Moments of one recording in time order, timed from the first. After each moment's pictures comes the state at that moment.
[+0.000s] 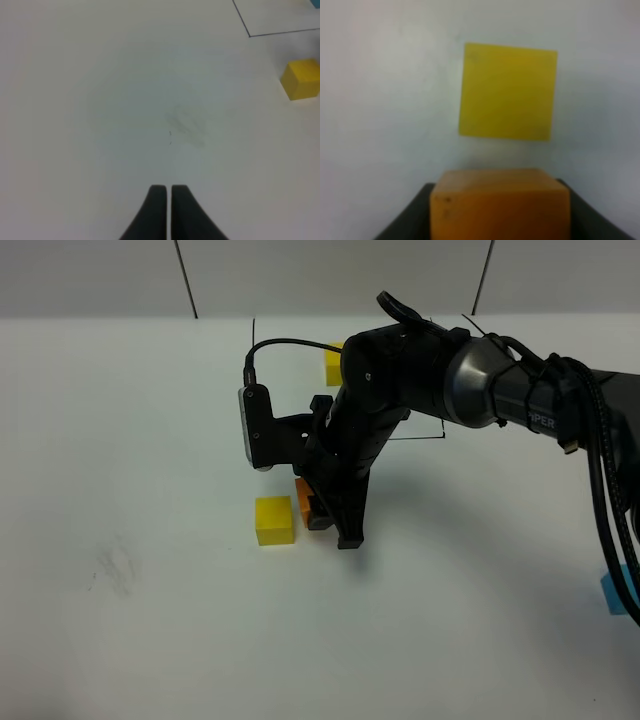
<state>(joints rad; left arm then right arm) 0.04 -0.01 -0.51 -0.09 1.07 0.14 0.64 2.14 -1.58 0.27 0.83 -1.21</state>
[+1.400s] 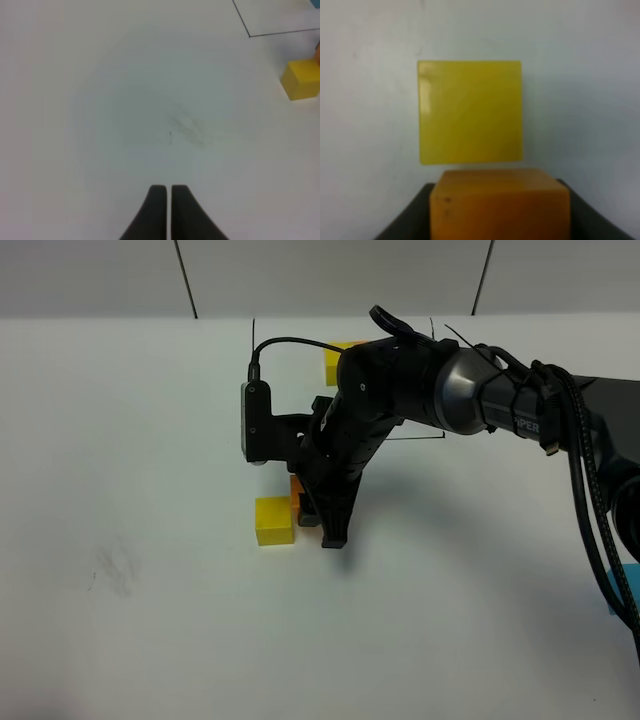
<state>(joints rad) 0.04 -0.01 -0.51 -0.09 1.07 0.14 0.64 2.18 -1.58 0.28 0.75 -1.13</state>
